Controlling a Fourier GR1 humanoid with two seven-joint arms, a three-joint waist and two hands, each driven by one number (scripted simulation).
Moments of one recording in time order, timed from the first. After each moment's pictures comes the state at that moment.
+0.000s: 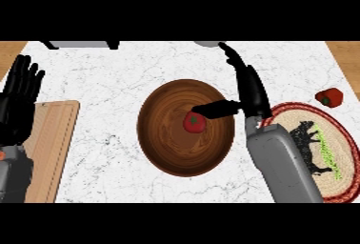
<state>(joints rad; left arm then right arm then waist) -0.24 0.30 0.23 -1.50 0.13 0.01 -0.01 -0.56 -0.04 0.16 -1.41 0.46 -0.20 0.35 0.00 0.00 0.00</state>
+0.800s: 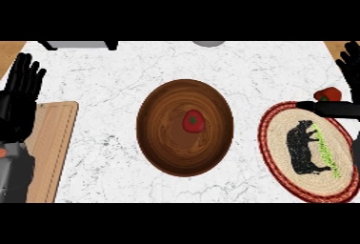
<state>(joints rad) -0.26 0.29 0.23 -1.49 0.13 0.02 -0.01 -0.39 -0.35 -0.32 -1.34 0.04 0.06 0.04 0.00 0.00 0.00</state>
